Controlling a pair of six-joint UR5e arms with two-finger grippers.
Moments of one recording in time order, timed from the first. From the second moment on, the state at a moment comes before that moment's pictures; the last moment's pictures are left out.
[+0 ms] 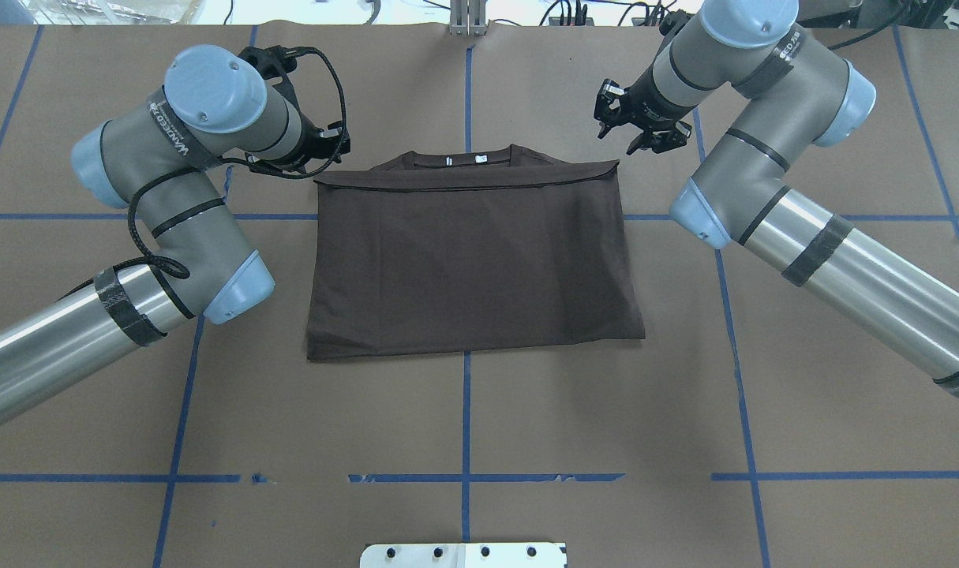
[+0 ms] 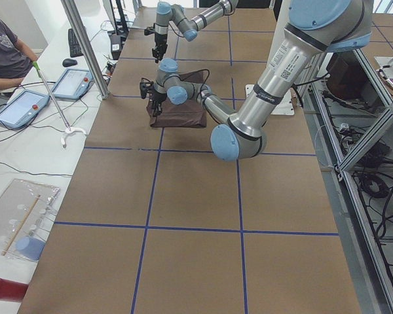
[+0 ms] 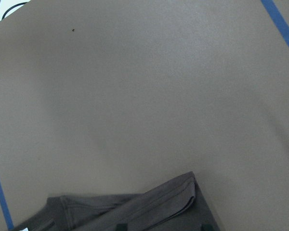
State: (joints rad) left arm -0.77 -2.22 -1.44 -1.93 -1.78 -1.34; right arm 0.90 -0.90 1.30 -1.11 2.09 1.45
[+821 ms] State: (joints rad) left arm -0.77 -2.23 -1.47 -1.94 -1.79 -1.34; right arm 0.69 -1.25 1.68 -1.10 1.97 1.51
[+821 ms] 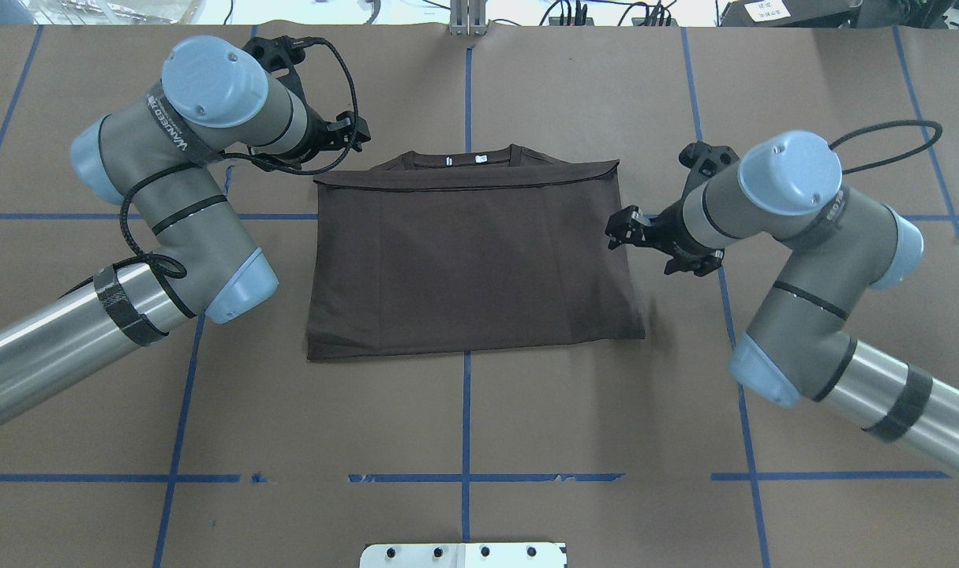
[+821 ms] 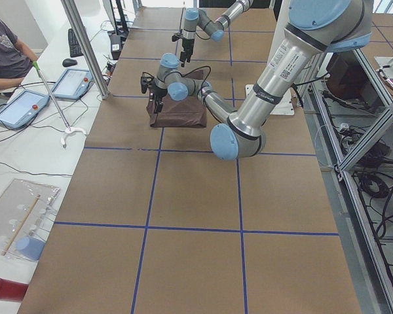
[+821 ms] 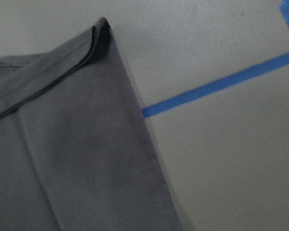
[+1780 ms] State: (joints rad) left arm -0.77 -2.23 -1.48 -1.94 -1.79 -1.34; right arm 0.58 -1.31 1.74 -1.10 1.92 1.54
